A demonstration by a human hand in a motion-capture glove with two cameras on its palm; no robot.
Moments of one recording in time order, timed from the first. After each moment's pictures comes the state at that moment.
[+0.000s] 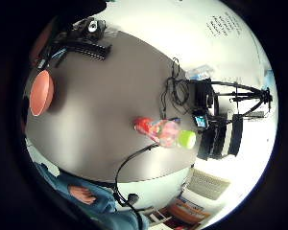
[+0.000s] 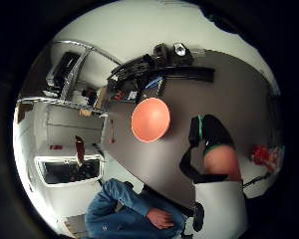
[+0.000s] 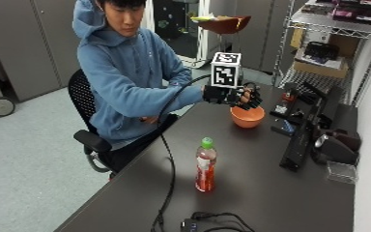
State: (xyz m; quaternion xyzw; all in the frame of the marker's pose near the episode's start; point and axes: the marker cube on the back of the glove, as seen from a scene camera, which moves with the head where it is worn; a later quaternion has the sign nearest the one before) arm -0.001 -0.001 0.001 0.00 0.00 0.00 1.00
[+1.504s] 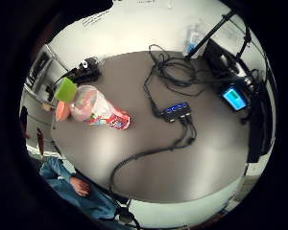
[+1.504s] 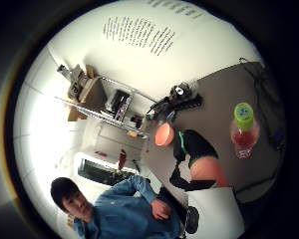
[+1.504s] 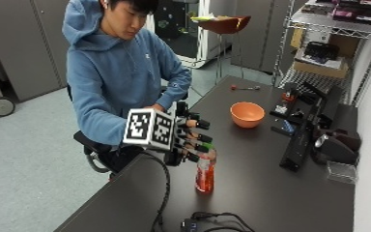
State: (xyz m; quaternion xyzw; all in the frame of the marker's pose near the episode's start) arm 0.233 0.111 0.009 0.18 -0.33 0.04 0.93
